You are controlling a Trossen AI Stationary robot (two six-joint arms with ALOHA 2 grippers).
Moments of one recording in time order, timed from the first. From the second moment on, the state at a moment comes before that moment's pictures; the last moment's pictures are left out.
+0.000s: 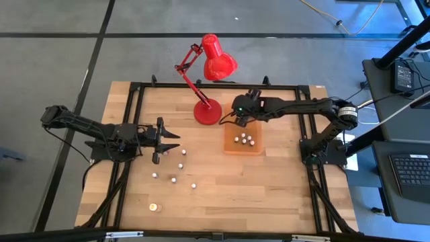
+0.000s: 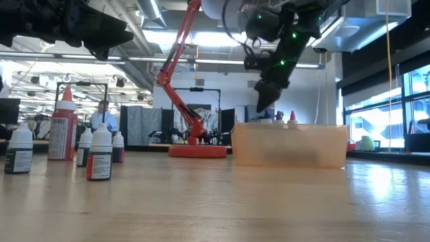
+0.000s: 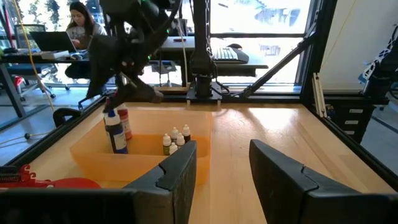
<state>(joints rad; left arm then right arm) -0.20 0.58 0.20 0.34 -0.24 -0.04 -0.25 1.64 1.13 -0.48 0.55 -0.11</state>
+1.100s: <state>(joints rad) -0.20 0.58 0.20 0.34 -0.24 -0.22 0.45 1.05 0.74 -0.53 0.65 0.25</state>
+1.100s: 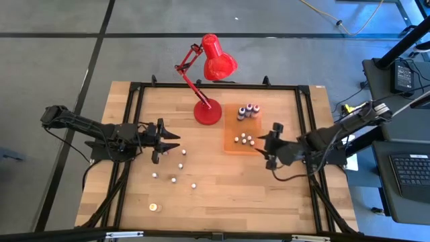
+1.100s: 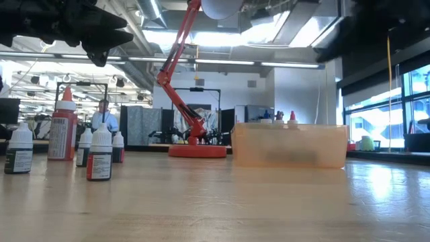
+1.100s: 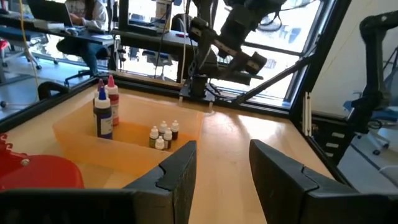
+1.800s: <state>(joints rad) -0.19 0.58 0.20 0.40 -0.15 -0.26 0.48 0.95 0.62 -0.45 0.64 0.30</state>
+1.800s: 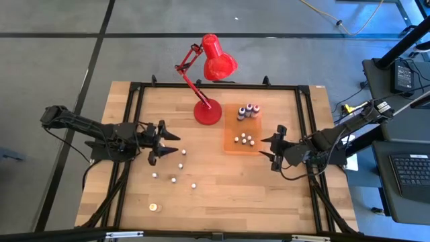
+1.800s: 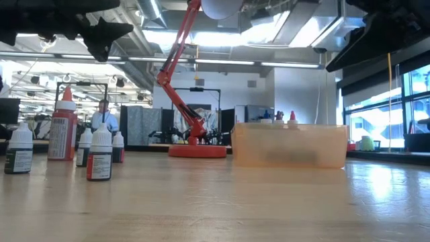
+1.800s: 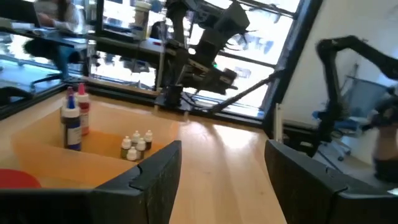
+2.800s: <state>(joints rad) -0.19 1.21 0.89 -1.03 -0.21 -1.04 0.48 0.95 0.62 -0.45 0.64 0.28</state>
